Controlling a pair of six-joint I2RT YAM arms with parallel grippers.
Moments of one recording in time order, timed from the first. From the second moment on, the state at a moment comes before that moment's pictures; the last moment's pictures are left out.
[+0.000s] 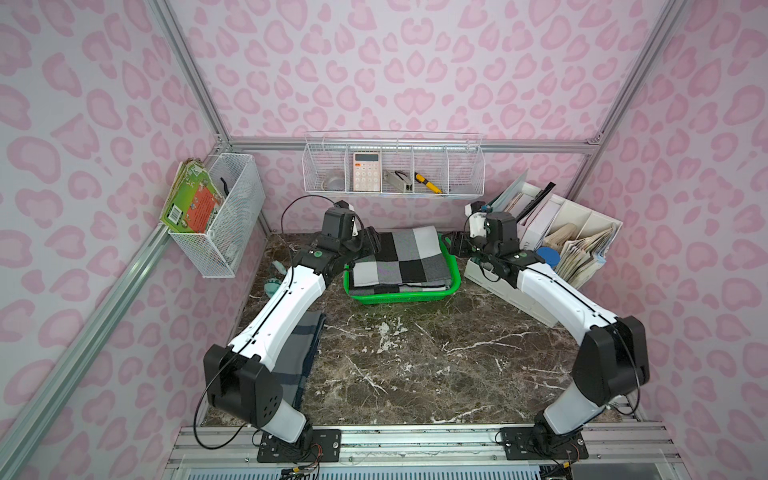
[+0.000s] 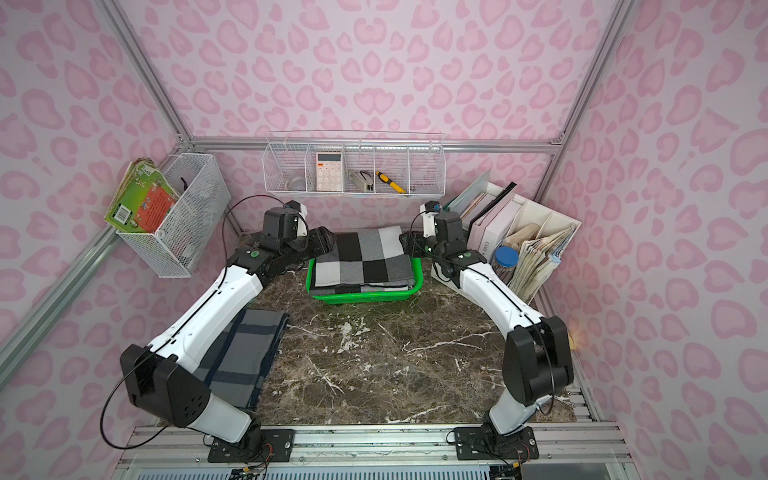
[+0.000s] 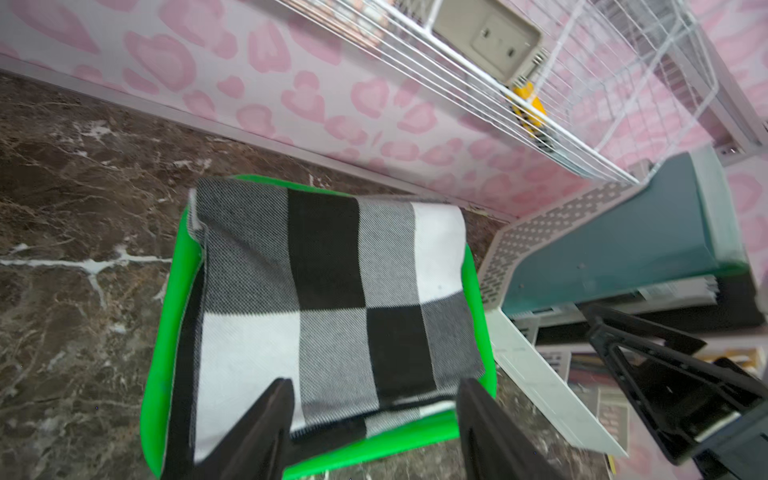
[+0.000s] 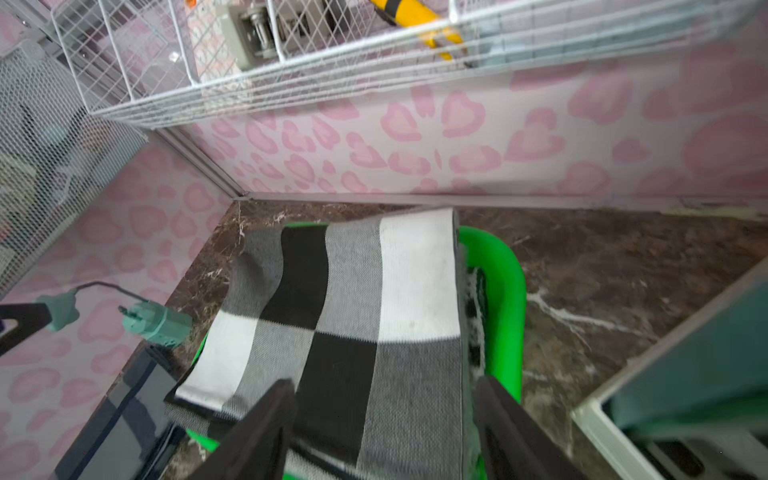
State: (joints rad) left arm -0.37 1.51 1.50 -0.54 0.04 -0.55; right arm 0.38 1.58 1.28 -0.13 -0.23 0.34
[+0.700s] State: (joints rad) left arm -0.46 1.03 0.91 -1.02 -0.24 -0.79; right arm 0.41 0.85 0.28 0.17 -0.10 0.38
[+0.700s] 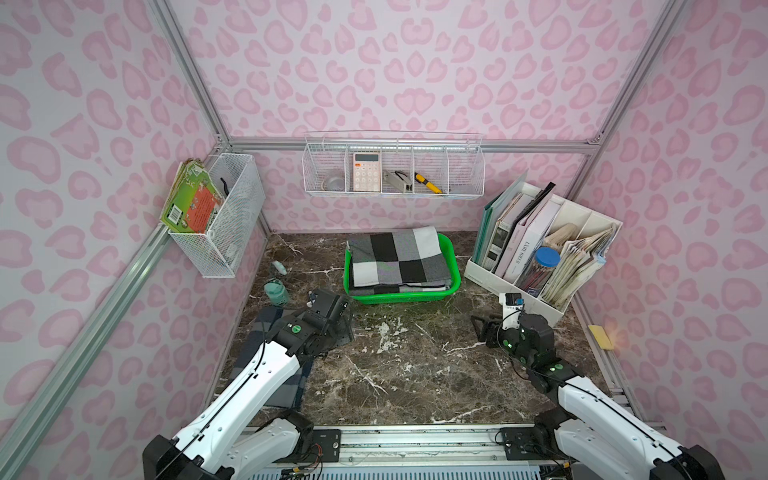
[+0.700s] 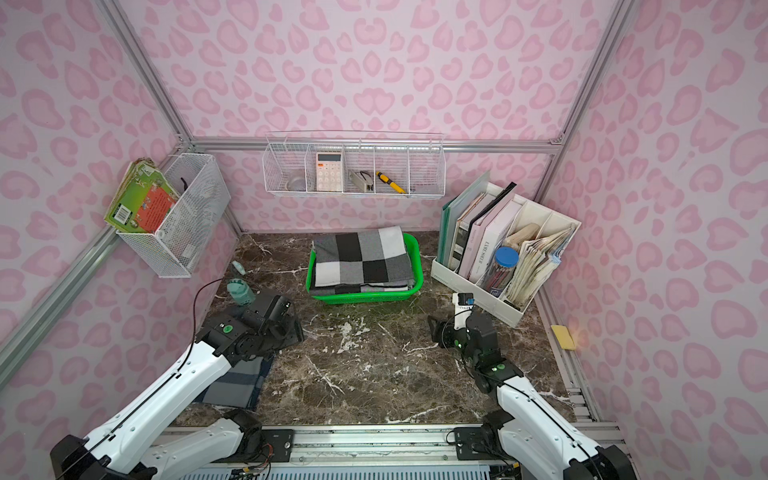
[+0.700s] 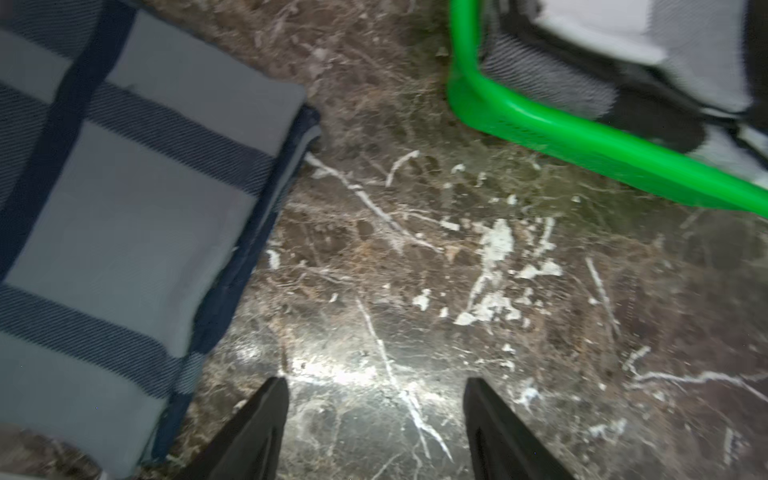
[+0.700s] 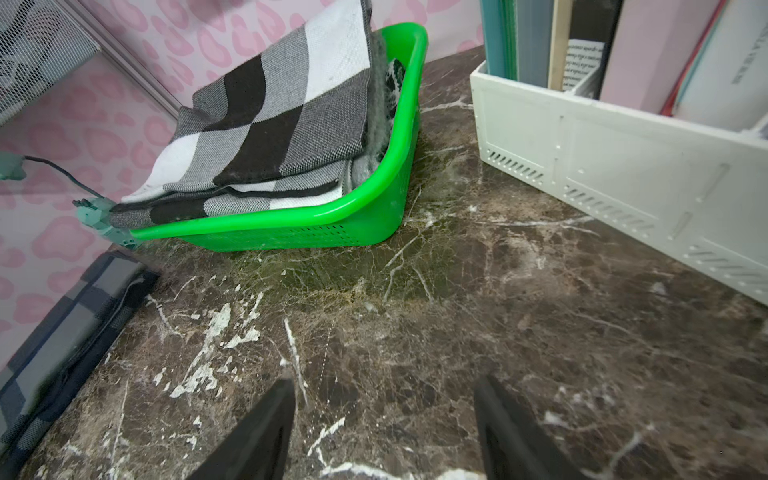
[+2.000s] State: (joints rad) left arm -0.08 1.57 0.91 -0.78 -0.16 -0.81; right arm 0.43 0.73 0.12 0.37 0.01 0.38
